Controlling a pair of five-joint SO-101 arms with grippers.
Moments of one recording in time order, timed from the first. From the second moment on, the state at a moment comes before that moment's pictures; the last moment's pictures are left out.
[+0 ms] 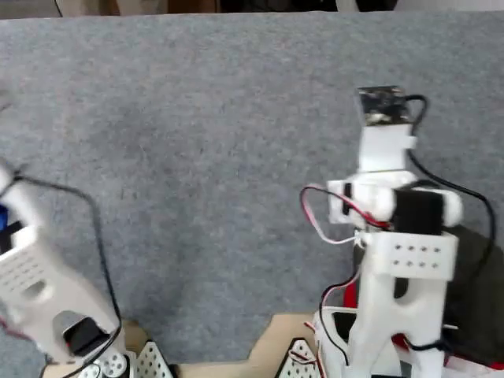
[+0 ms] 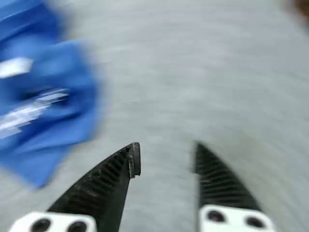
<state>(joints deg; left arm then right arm) -42.6 29.3 -61.7 98.5 9.5 -0.1 -40.9 22.5 93.1 -1.9</state>
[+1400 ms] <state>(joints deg) -4.9 32.3 -25.1 96.8 3.0 -9.5 -40.9 34.1 73.6 -4.5</state>
